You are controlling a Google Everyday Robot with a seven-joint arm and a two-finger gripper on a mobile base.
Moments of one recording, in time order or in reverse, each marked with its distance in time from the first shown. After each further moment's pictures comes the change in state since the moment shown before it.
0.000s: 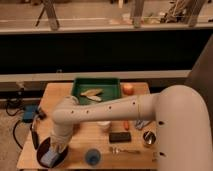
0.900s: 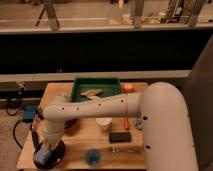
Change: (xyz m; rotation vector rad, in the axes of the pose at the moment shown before) arm 0.012 -0.037 0.016 0.008 -0.023 -0.053
